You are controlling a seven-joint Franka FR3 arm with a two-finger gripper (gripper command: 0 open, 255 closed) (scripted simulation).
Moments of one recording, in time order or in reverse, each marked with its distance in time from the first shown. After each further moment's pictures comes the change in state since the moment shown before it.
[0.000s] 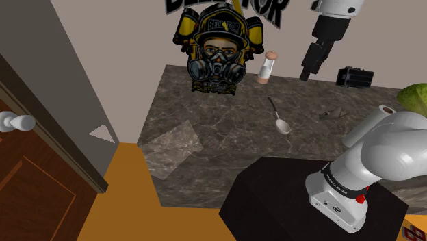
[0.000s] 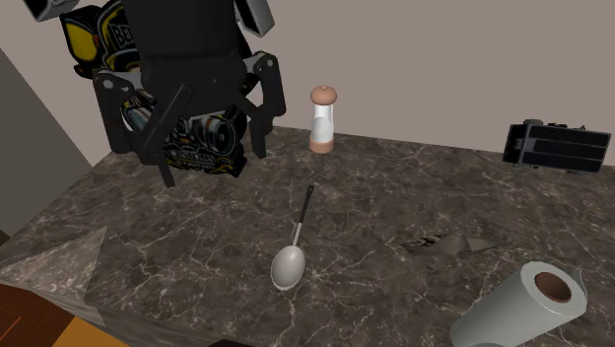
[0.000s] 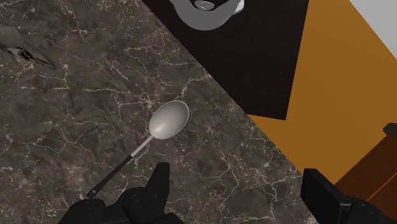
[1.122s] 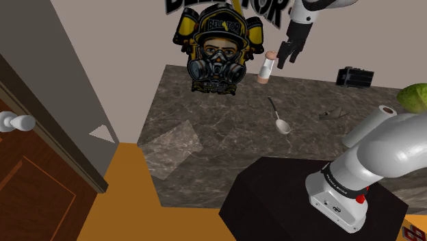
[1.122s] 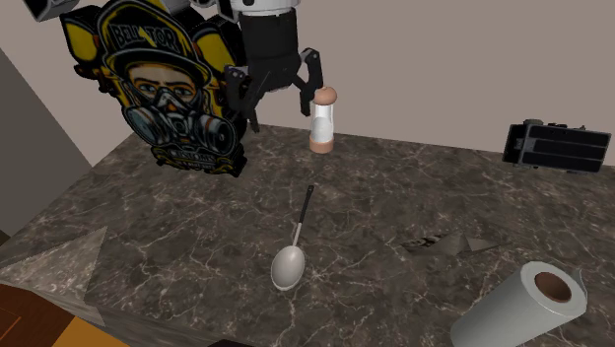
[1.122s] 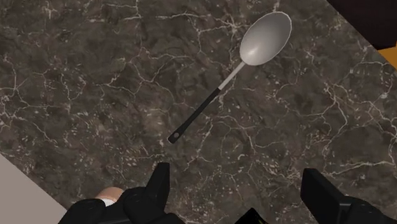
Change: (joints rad) arm -0.104 0.437 -0.109 0.166 -0.158 0.337 -0.099
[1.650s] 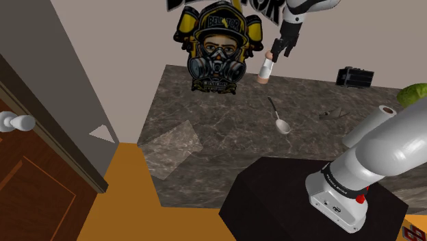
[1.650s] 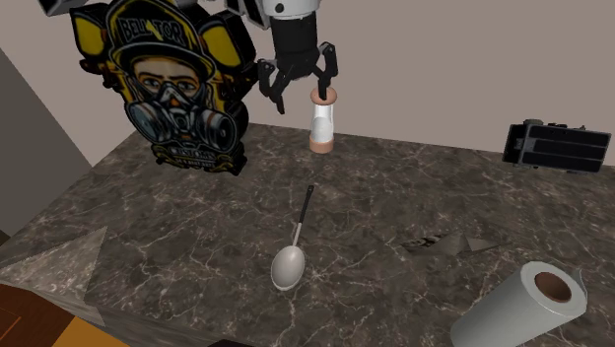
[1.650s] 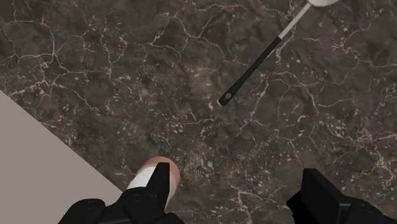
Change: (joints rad) arm -0.043 0.248 -0.053 0.184 -0.038 0.112 -0.039
